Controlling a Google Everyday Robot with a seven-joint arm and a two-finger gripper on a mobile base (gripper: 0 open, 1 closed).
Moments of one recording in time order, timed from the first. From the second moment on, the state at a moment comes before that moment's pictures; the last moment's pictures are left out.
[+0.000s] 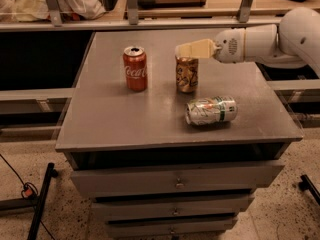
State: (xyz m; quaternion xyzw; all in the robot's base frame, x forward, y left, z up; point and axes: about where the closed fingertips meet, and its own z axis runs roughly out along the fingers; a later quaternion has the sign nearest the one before) arm 0.668 -0.085 0.921 -0.30 0.73 0.45 0.41
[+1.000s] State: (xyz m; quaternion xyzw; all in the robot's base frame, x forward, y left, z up) arm 0.655 -0.092 0.906 -0.31 0.72 0.44 0.44
